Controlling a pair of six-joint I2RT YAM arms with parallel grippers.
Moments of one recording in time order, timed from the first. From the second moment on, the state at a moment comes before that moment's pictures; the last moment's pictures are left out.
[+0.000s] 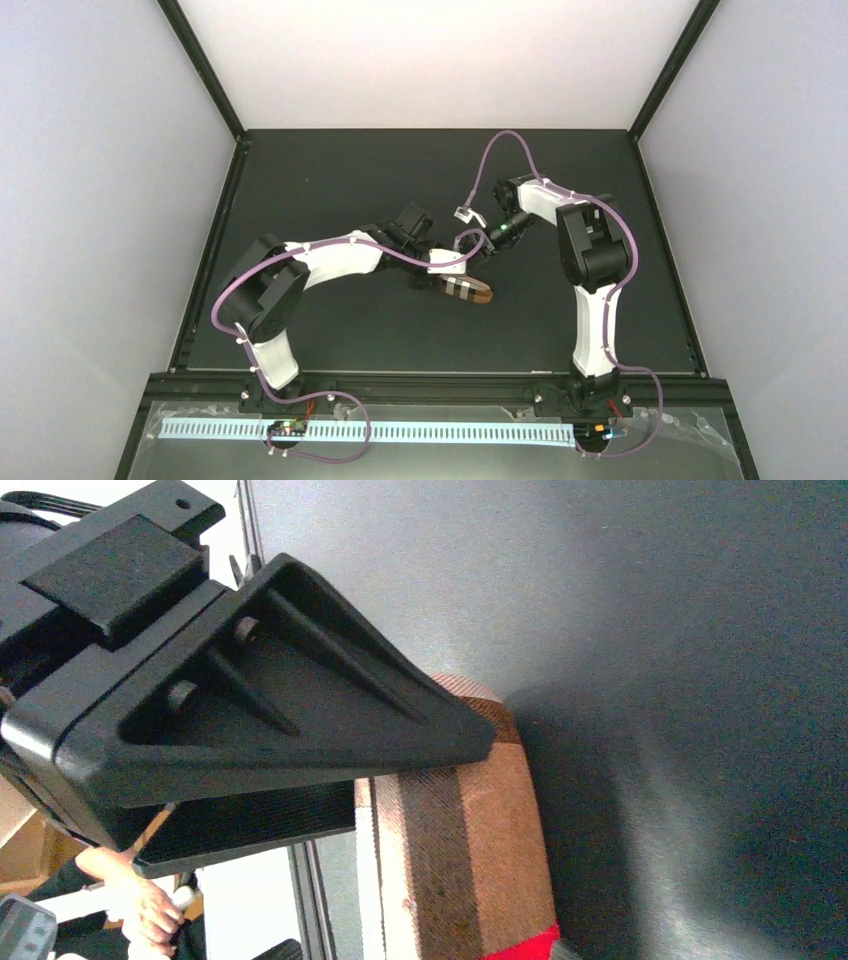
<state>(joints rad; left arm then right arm) -0.74 1.77 1.06 -0.29 0.42 0.81 0.33 2.12 1.46 -1.10 -1.04 -0.54</state>
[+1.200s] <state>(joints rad) -0.63 1.80 1.10 -0.32 0.59 0.60 0.32 1.96 1.22 -0.98 -0.86 -0.59</state>
